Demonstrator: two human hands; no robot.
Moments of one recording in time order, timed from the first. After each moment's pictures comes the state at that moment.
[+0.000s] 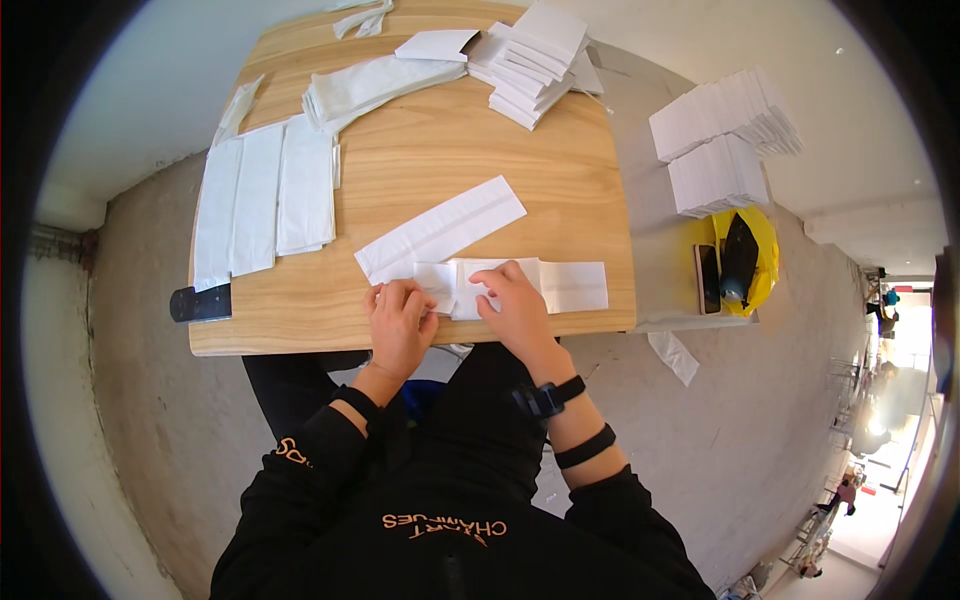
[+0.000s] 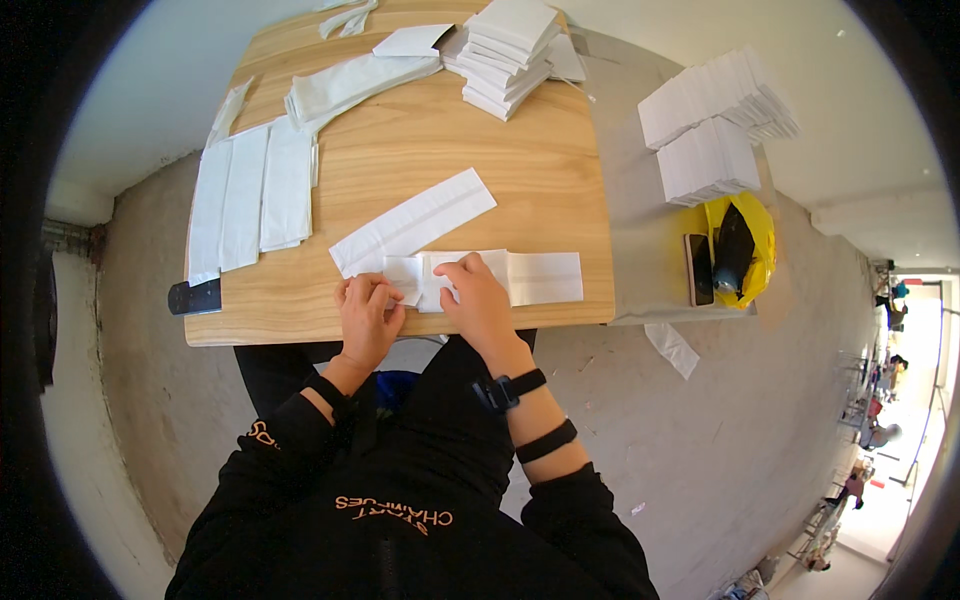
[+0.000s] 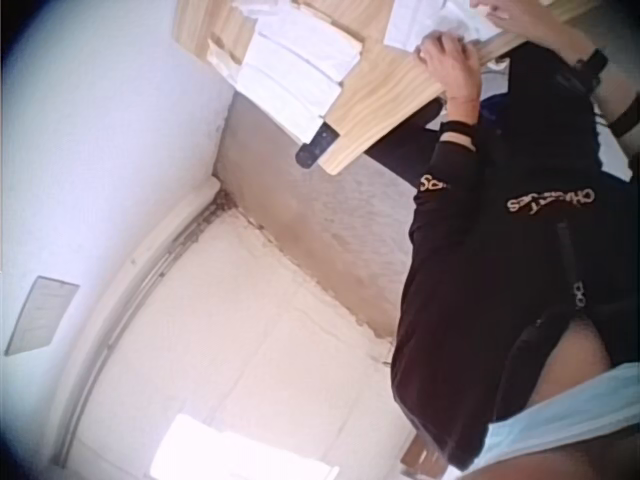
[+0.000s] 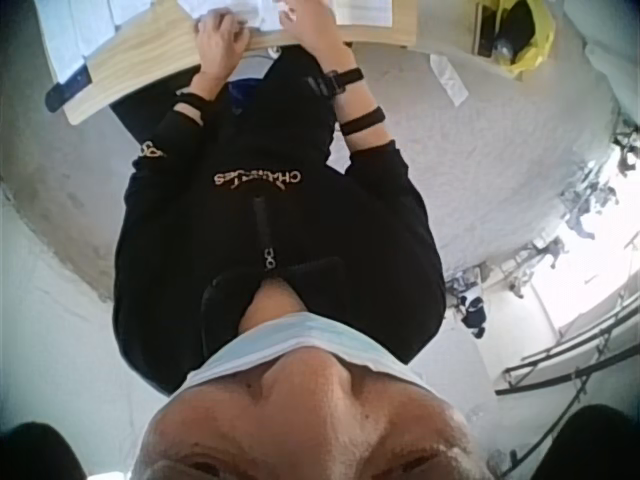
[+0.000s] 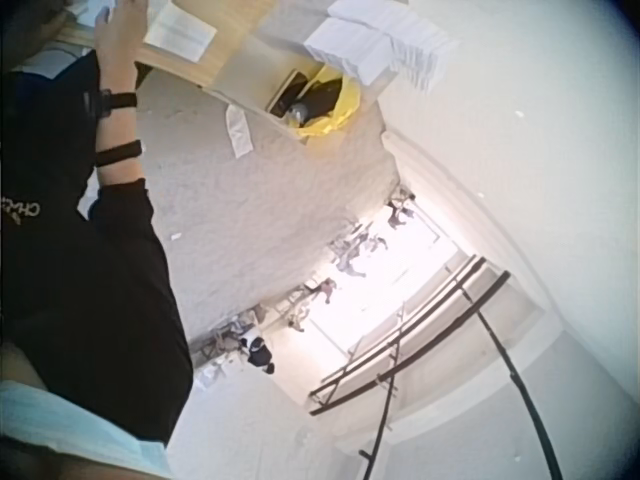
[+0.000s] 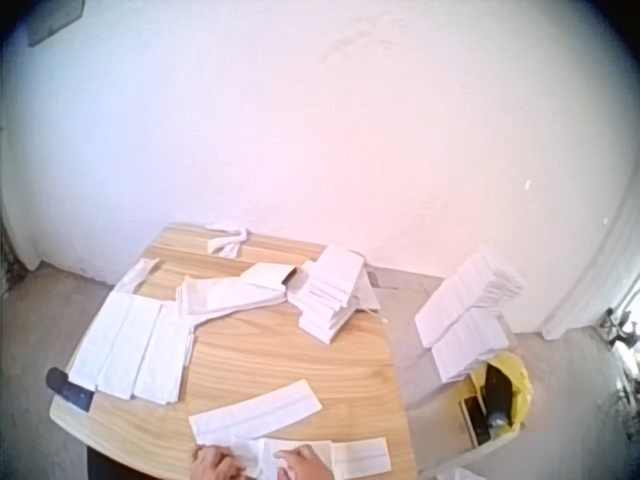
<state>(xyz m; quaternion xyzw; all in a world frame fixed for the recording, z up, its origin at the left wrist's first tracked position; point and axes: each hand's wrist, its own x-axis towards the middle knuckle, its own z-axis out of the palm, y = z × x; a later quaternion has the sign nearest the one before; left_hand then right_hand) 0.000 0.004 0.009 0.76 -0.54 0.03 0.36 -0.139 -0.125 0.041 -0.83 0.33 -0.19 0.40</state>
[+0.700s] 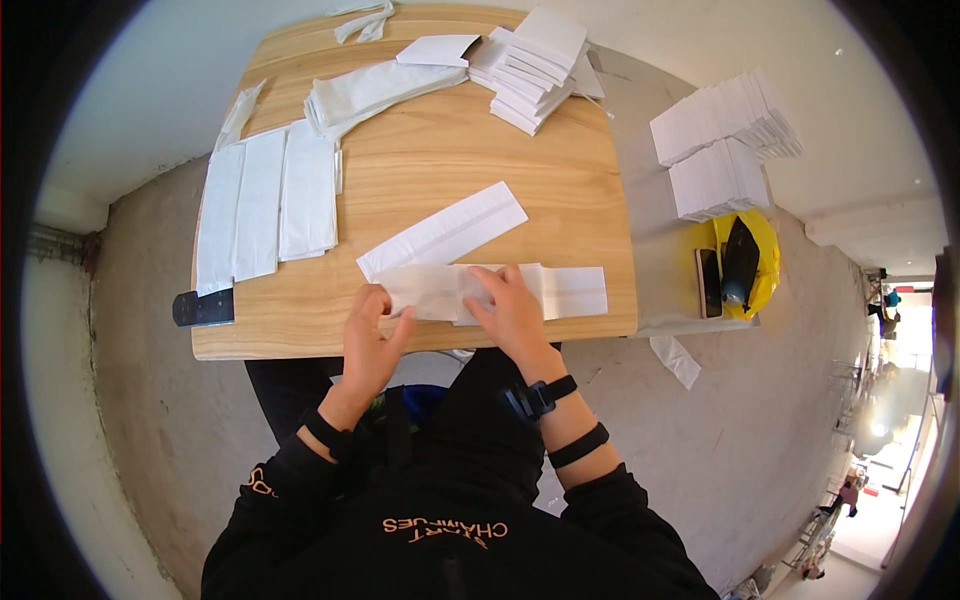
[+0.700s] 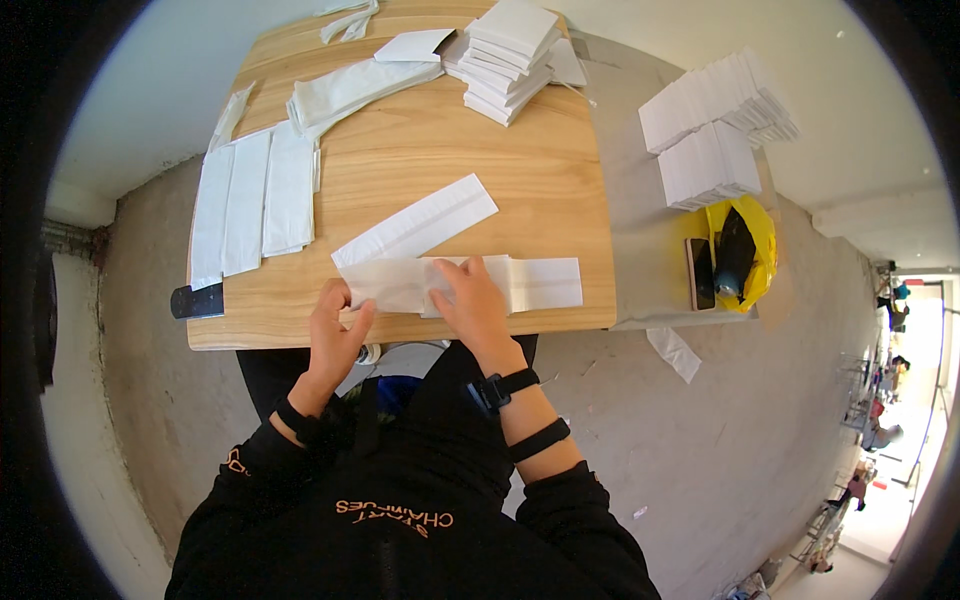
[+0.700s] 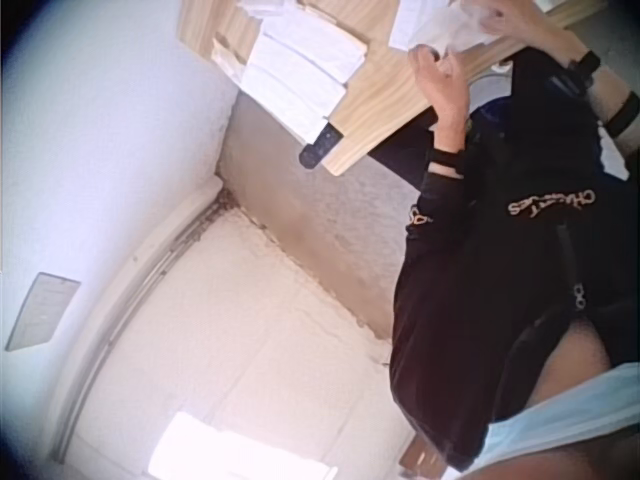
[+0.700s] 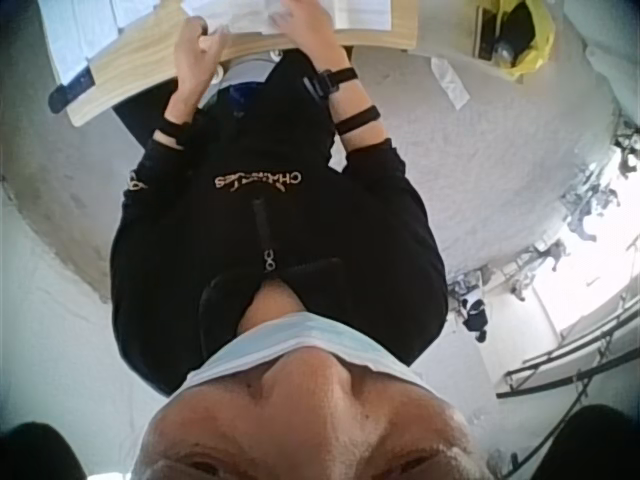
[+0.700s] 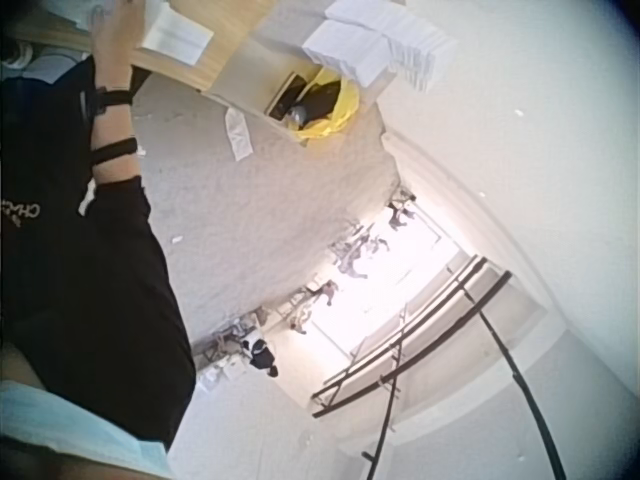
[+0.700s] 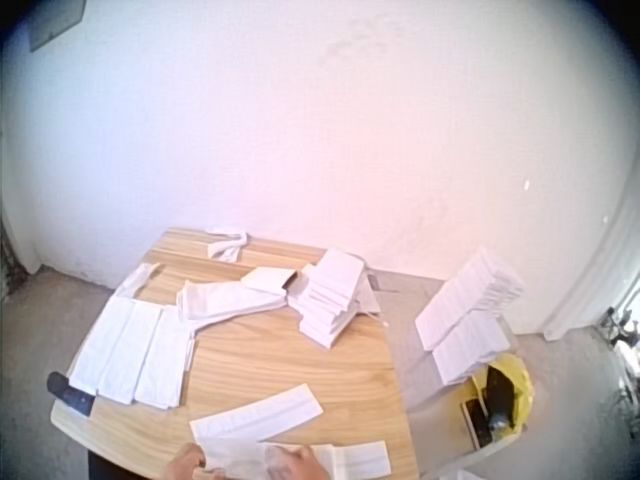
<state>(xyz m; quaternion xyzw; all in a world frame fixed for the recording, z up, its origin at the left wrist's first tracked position) 0.021 0.022 0.056 0.75 -0.40 -0.16 0.50 -0.129 -0.125 0.036 -0.88 0.34 -0.14 0.31</state>
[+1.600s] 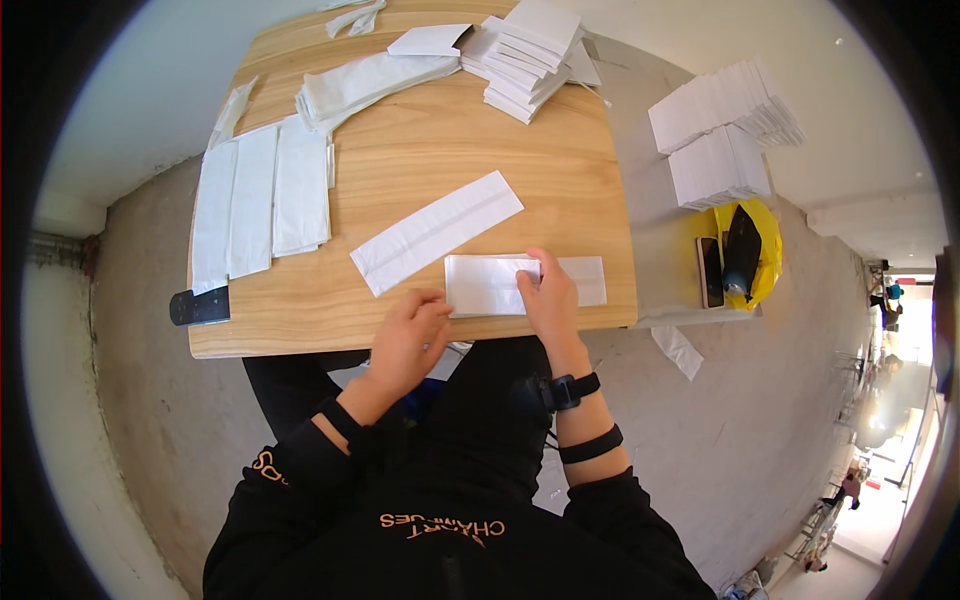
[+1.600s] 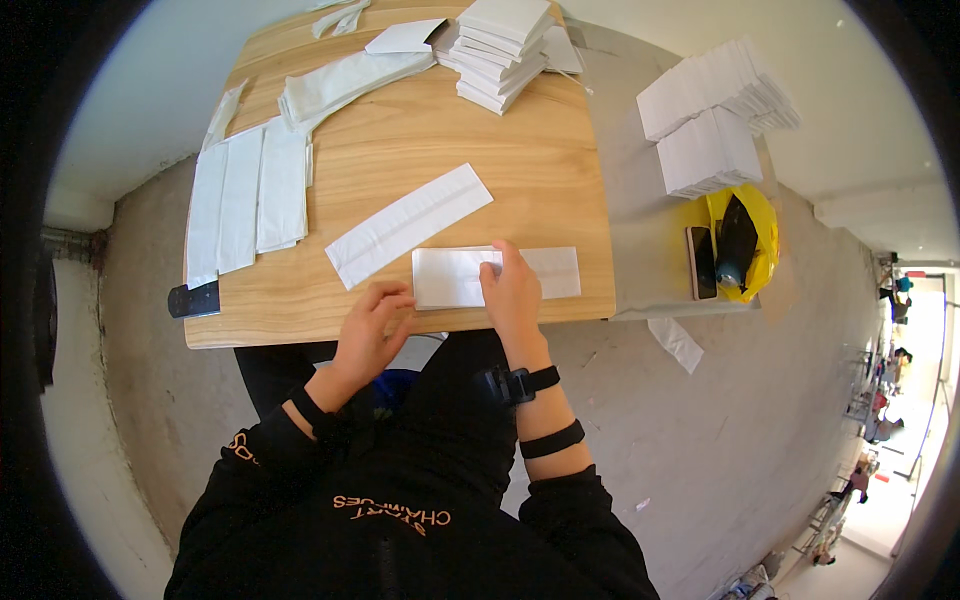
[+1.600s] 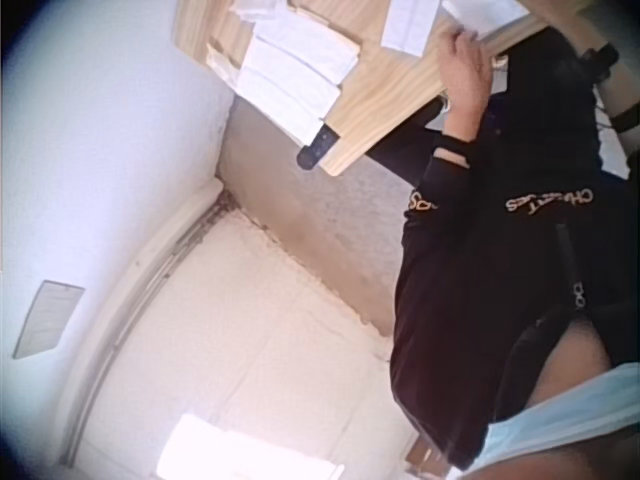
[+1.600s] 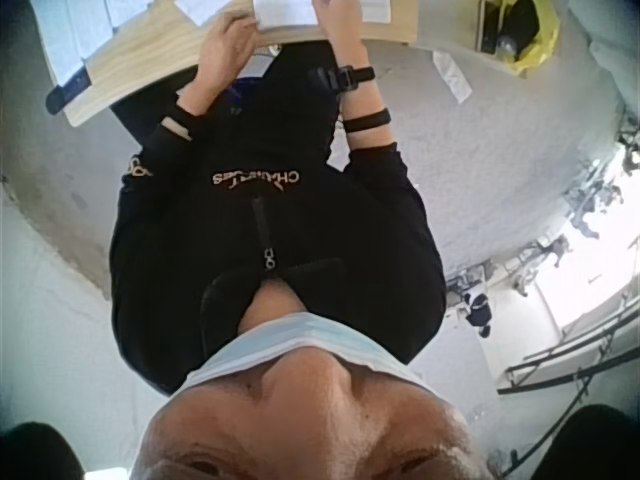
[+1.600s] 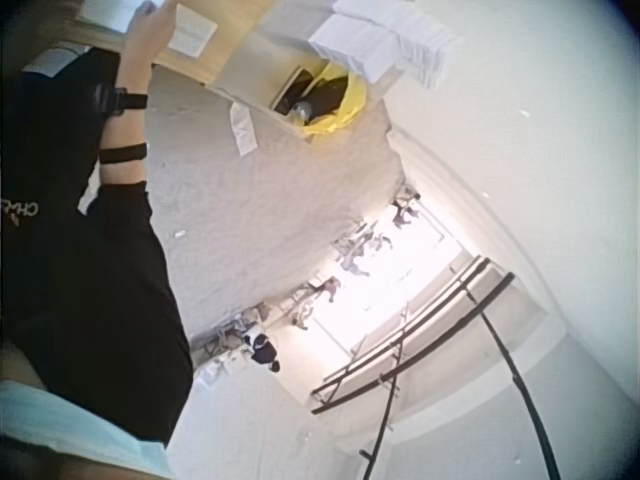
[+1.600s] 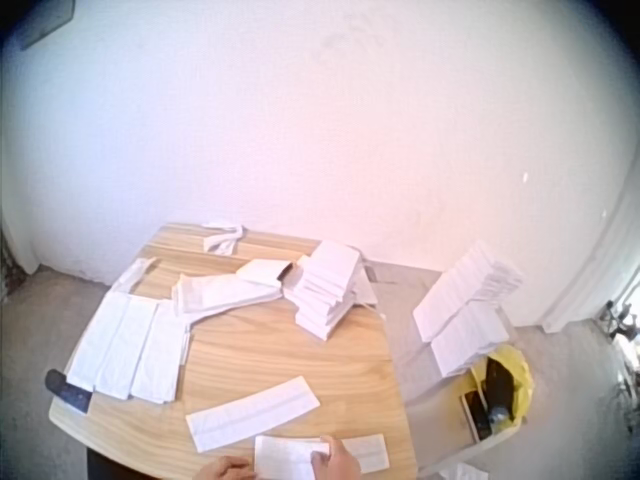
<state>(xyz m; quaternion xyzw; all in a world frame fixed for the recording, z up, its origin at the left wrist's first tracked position) -0.007 0.012 0.045 0.70 -0.56 -0.21 0.39 -0.161 -0.153 0.025 -0.77 0.50 -0.20 0.33</state>
